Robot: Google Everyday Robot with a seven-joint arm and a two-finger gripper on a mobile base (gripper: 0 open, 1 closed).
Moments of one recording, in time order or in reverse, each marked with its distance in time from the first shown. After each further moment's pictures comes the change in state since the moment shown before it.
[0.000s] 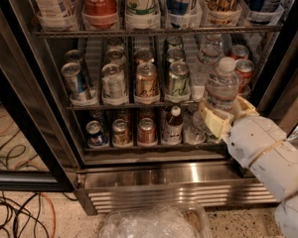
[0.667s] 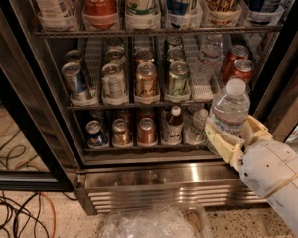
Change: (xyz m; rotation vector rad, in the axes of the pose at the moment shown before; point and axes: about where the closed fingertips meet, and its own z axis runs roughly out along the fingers) arm -0.001 0.022 -0.052 -0.049 -0.018 -0.056
